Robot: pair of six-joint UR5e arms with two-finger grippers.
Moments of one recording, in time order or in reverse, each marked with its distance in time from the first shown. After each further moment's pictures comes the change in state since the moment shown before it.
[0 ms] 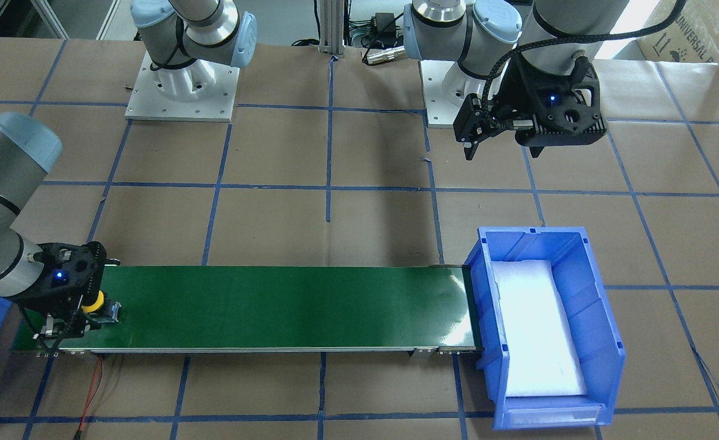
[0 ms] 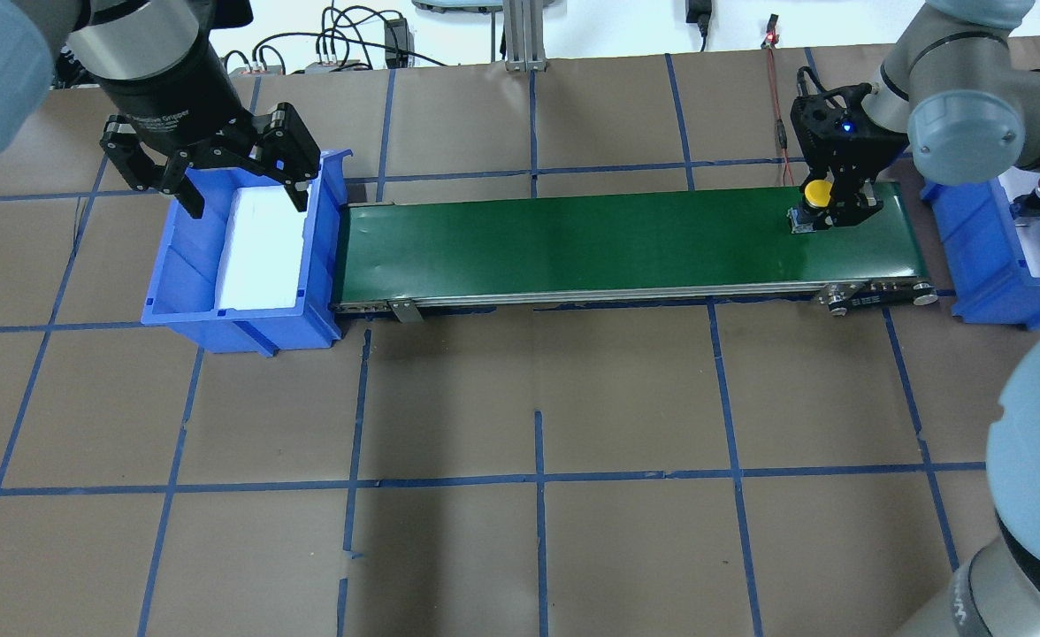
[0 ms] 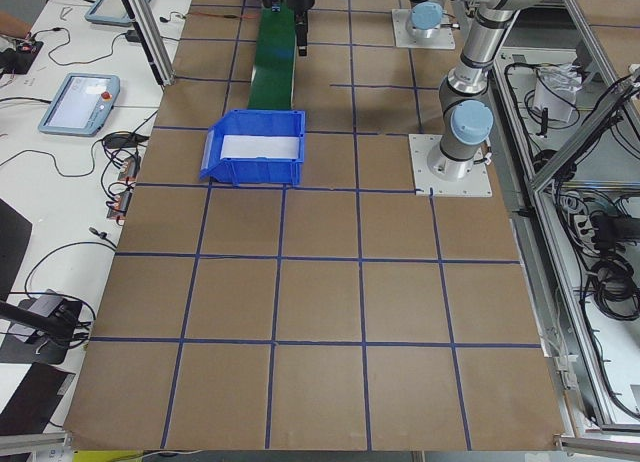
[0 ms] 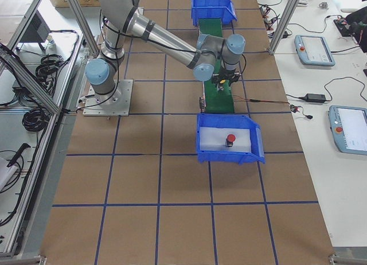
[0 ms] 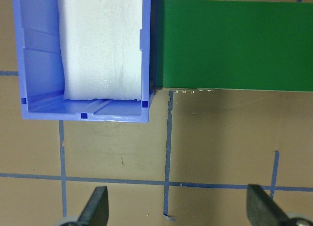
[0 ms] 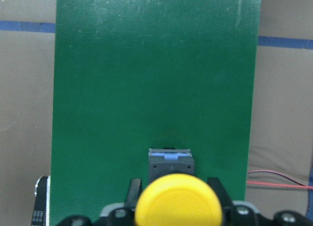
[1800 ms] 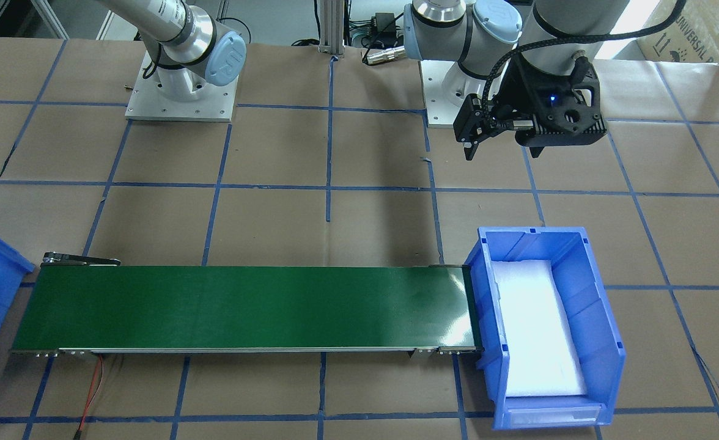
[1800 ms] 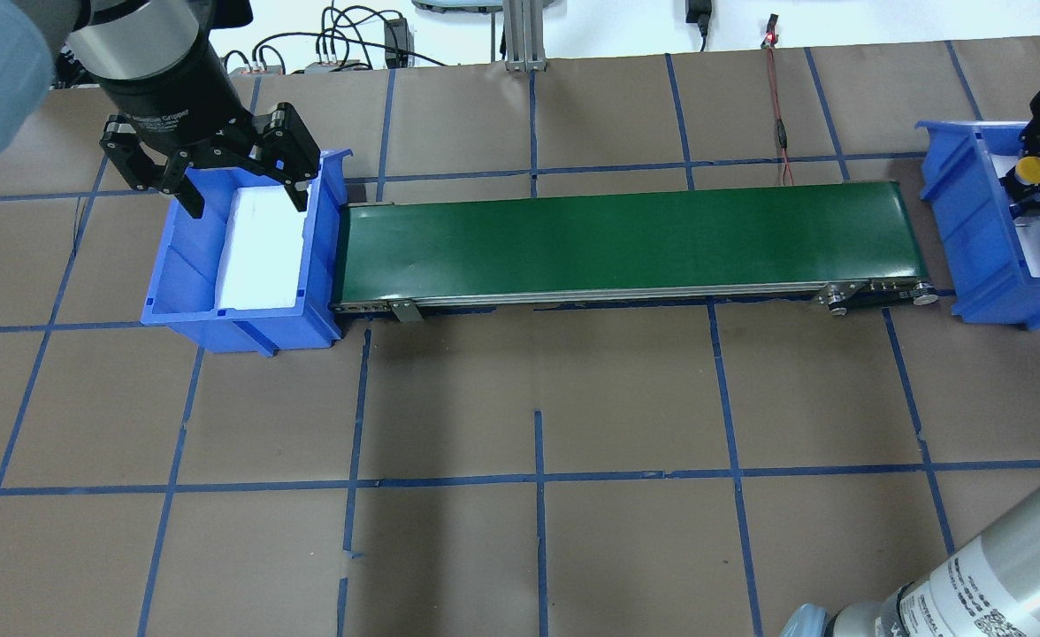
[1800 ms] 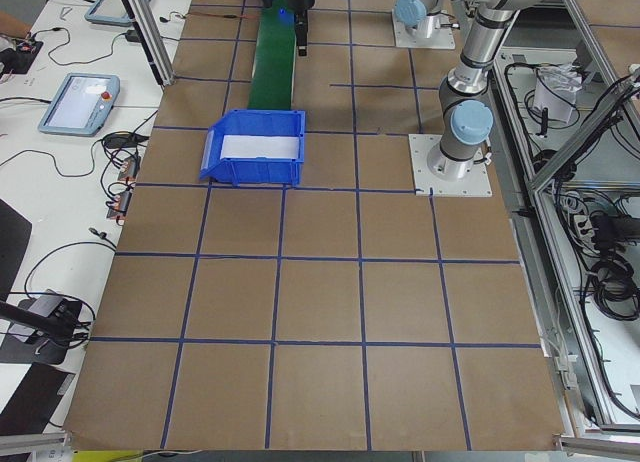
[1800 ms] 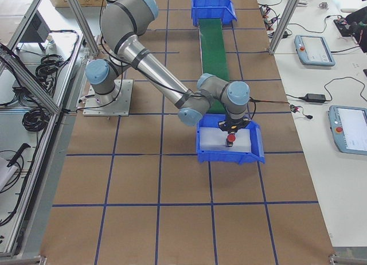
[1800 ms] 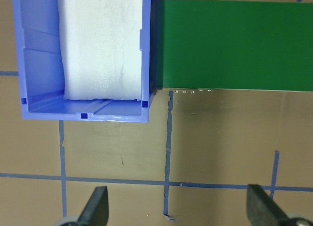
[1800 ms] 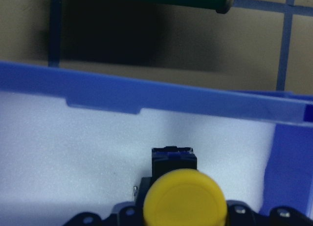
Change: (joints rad) left arm 0.000 0.000 0.000 0.000 0.000 0.000; right arm -0.378 0.131 -0.149 -0.081 0.060 -0.383
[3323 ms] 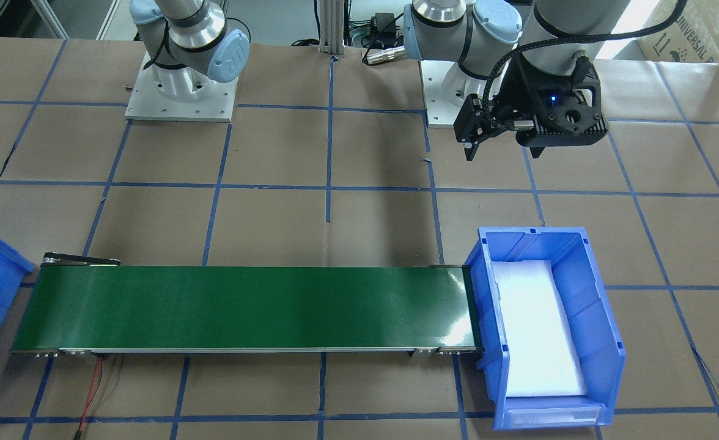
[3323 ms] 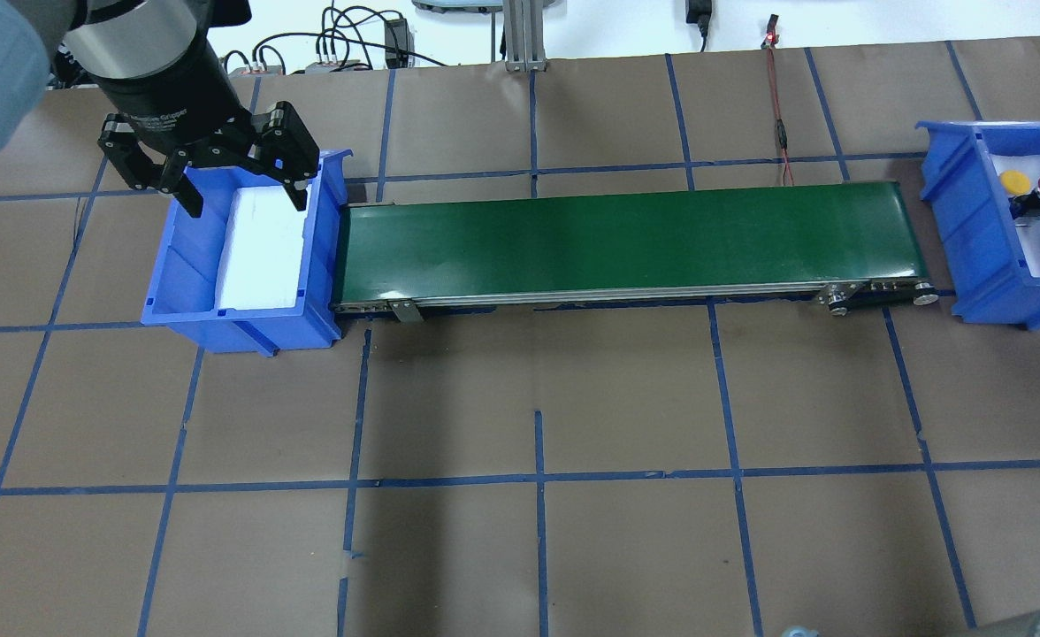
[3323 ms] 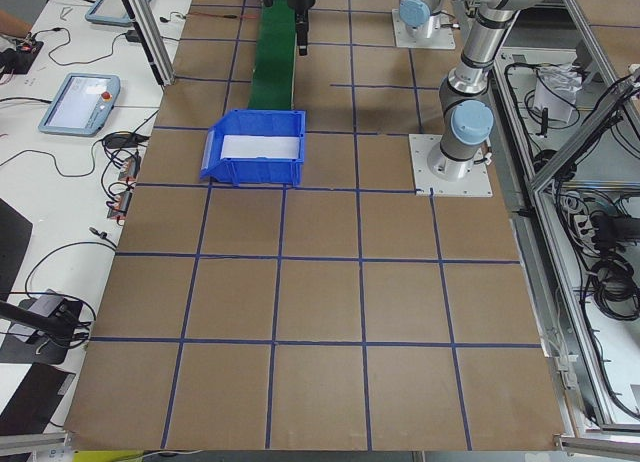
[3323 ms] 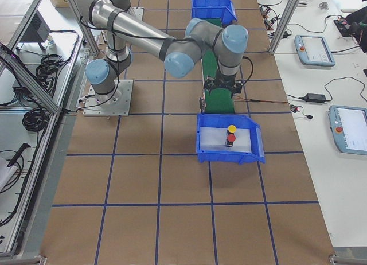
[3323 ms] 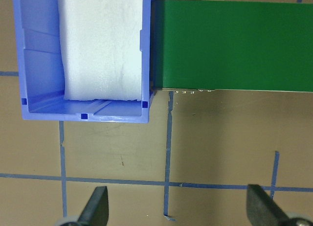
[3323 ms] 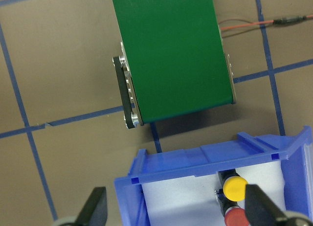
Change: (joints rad) left arm 0.000 0.002 0.002 0.000 0.000 0.001; right arm 0.147 -0.361 -0.077 0.517 -0.107 0.483
